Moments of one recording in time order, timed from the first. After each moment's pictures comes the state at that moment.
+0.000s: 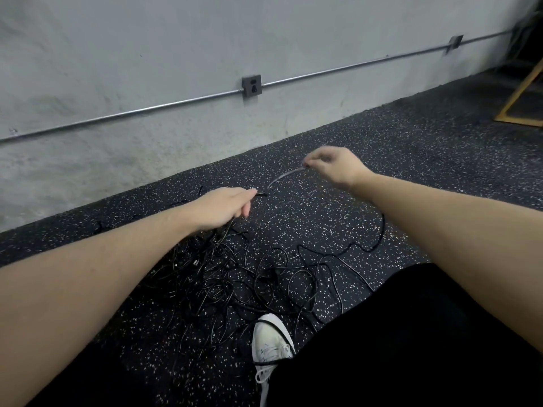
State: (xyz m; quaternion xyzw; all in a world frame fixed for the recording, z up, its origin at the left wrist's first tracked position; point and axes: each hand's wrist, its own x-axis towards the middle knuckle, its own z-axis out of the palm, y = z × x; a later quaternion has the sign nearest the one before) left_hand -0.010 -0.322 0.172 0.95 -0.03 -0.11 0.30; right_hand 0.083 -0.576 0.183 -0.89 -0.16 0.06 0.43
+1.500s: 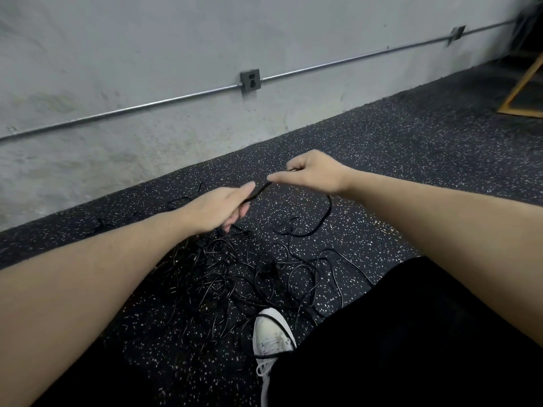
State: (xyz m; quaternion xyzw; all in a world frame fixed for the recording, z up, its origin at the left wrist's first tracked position) left_hand -0.017 -0.318 0.161 0.93 -0.07 -0.11 0.33; right_hand 0.060 -0.551 0.195 -0.86 -0.29 0.15 0.40
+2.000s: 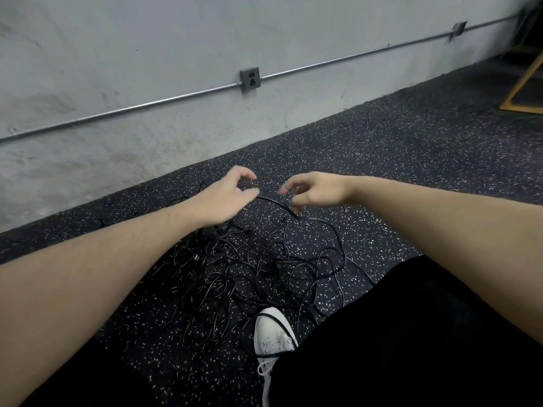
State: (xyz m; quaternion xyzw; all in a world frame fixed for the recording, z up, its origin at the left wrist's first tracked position) left_hand -0.006 -0.327 0.166 0.94 -0.04 -0.08 0.34; right_hand 0.060 -0.560 0.177 -0.89 -0.27 0.26 0.27
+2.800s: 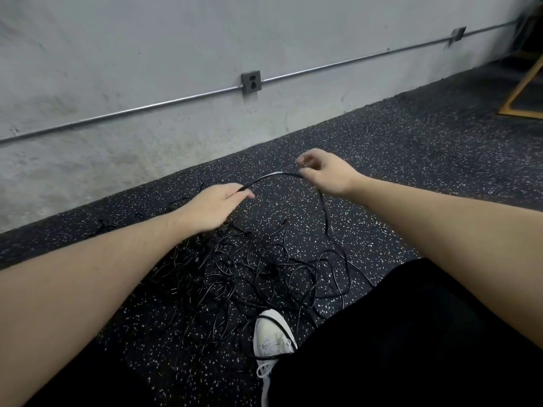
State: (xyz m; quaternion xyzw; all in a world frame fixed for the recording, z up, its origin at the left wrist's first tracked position) left_hand -0.012 -0.315 0.160 0.95 -0.04 -0.04 0.31; right_hand 0.073 -0.568 0.179 -0.90 -0.19 0.08 0.39
